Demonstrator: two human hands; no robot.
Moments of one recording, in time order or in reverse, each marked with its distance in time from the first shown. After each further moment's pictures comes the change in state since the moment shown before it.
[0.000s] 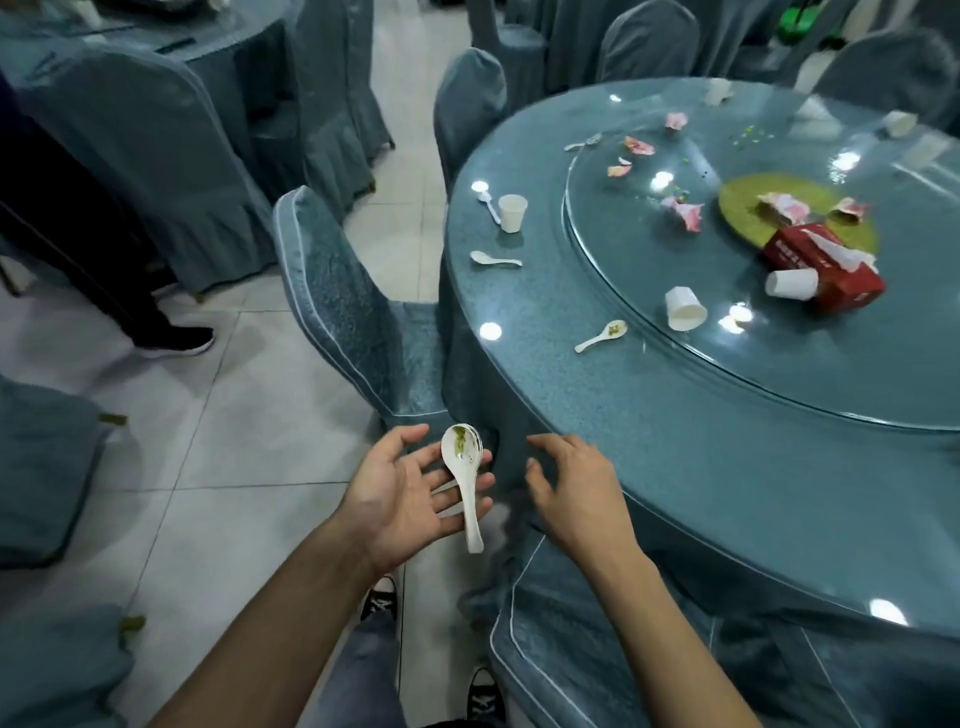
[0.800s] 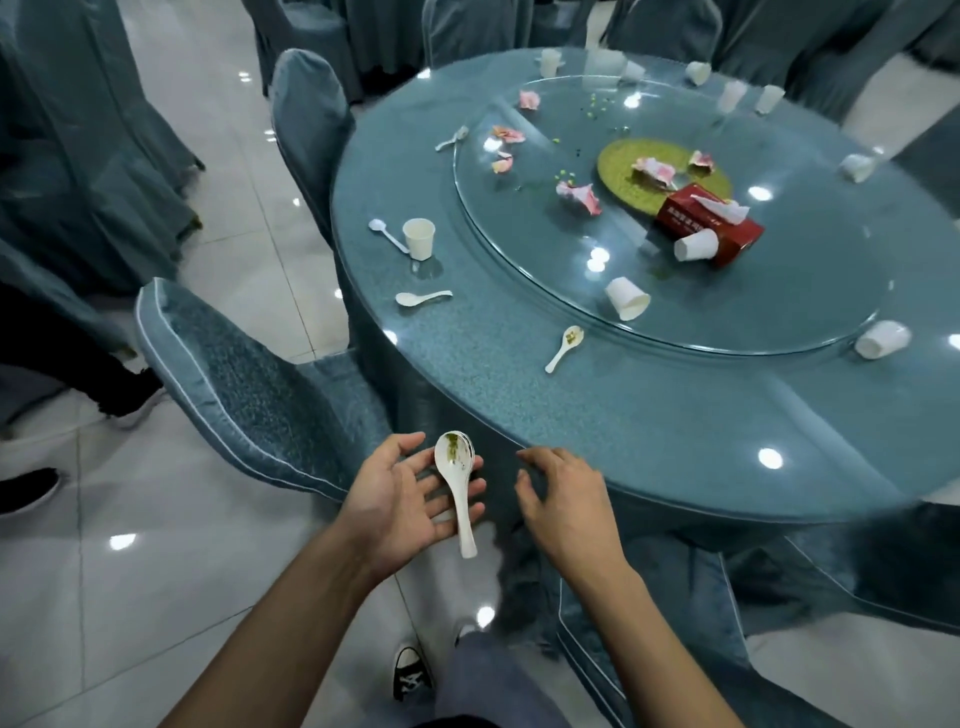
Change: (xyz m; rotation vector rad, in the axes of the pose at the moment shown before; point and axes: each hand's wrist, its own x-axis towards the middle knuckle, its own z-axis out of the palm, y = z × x) left_hand 0.121 0.173 -0.017 0.302 -0.173 -0.245; right_hand 0.102 -0.089 0.058 -0.020 0.232 0.371
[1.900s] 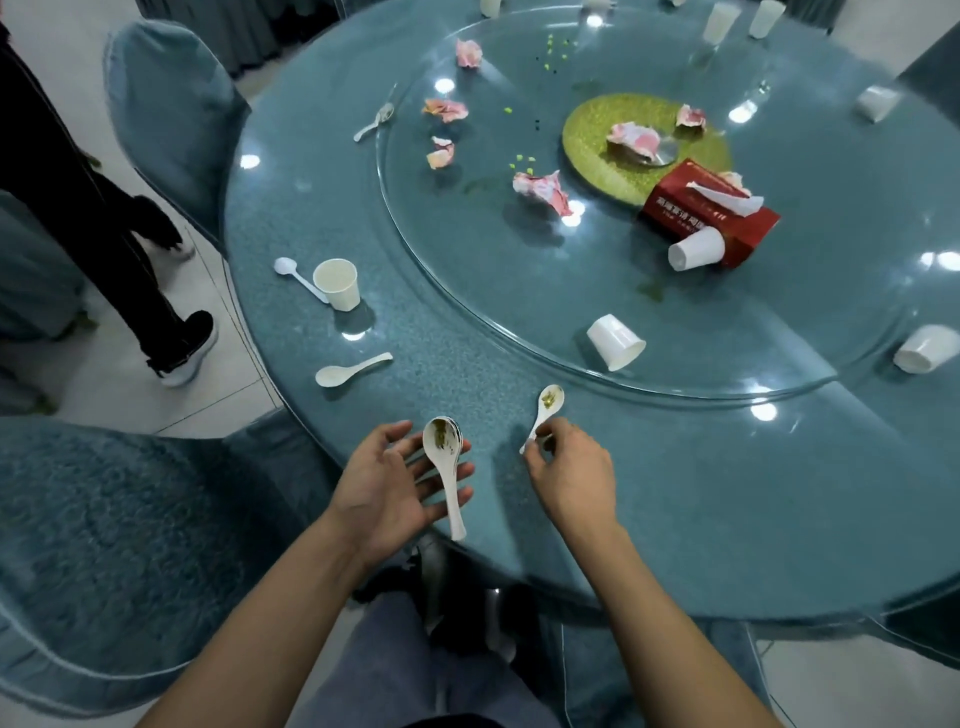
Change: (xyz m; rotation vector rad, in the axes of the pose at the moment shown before) left_hand 0.206 0.124 0.098 0.046 -0.001 -0.091; right_hand 0.249 0.085 0.028 0.025 0.017 0.368
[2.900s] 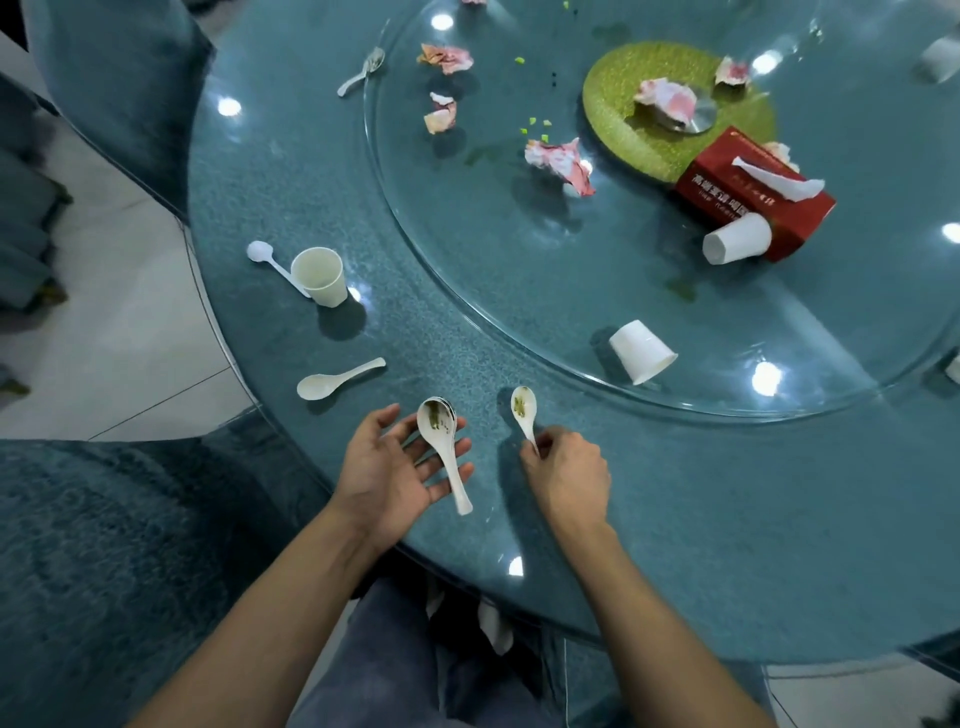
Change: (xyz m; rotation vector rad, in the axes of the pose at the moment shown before) left_hand 0.088 0.027 -0.003 -0.099 0.053 0.000; right_hand 0.057 -0.013 0.029 -0.042 -0.134 0.228
